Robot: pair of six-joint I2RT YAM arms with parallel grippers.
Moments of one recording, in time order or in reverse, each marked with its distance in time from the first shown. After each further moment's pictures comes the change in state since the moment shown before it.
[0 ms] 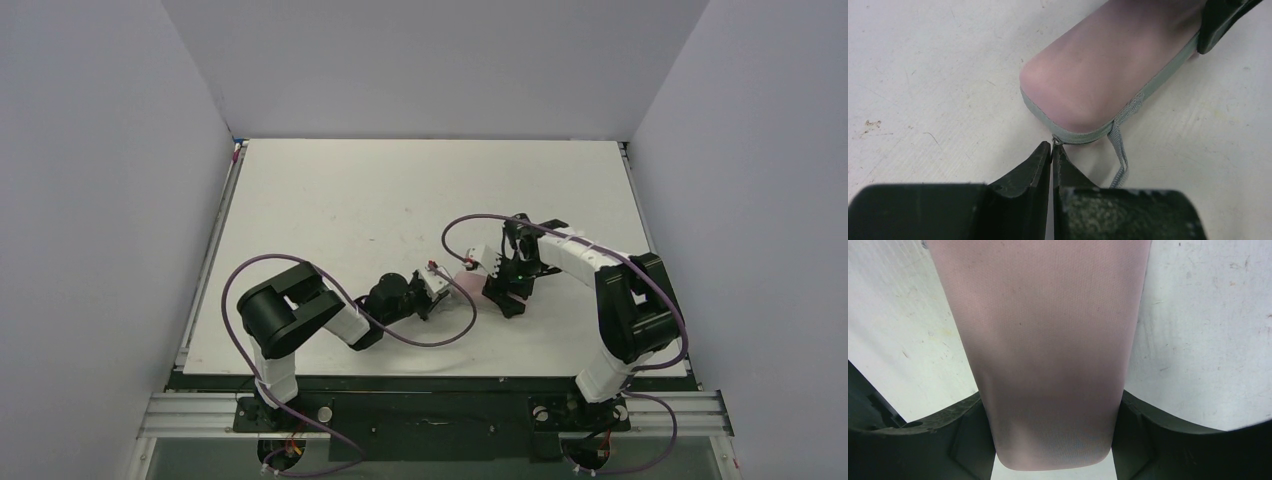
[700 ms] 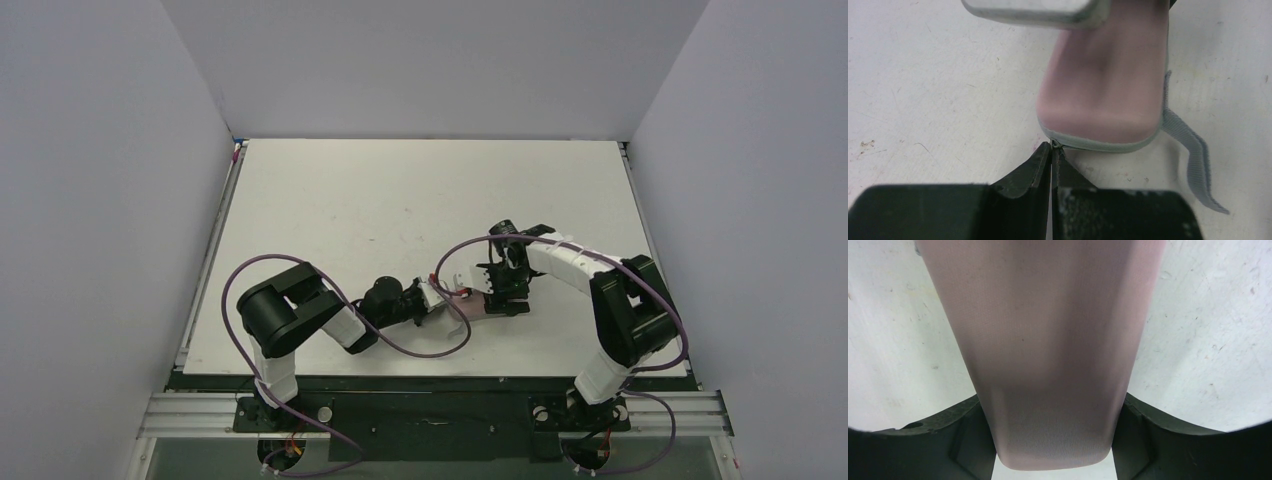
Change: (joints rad) left arm 0.013 0.003 -0.054 0.050 0.133 0.159; right arm 0.109 -0.014 -0.013 -0.006 0.122 -0.401
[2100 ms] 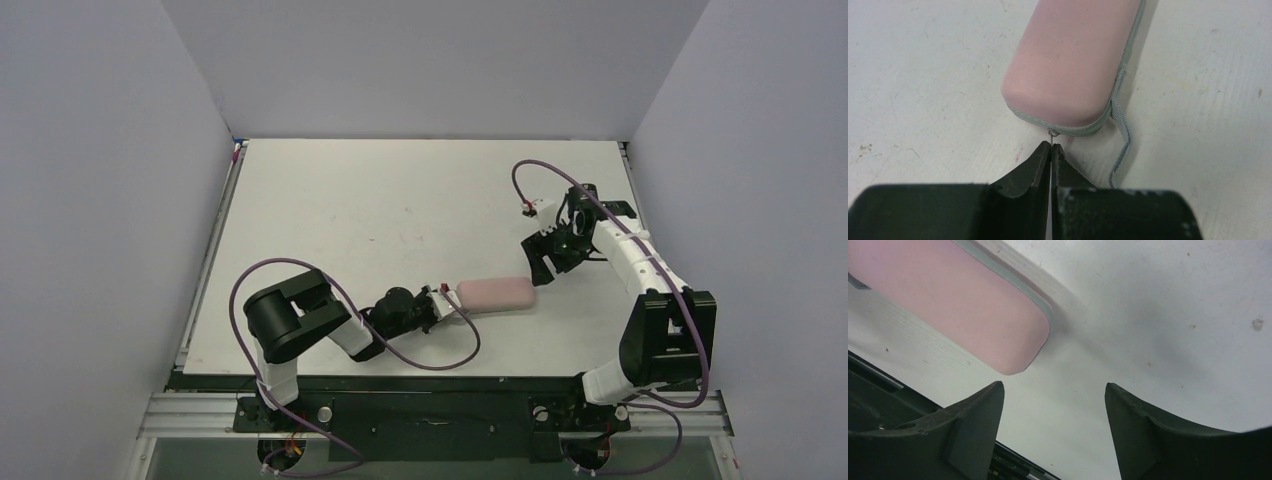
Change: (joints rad) left arm -0.113 0.006 0.015 -0.010 -0.153 0.000; right arm -0.414 -0.181 0.128 -0.129 -0.114 0.706
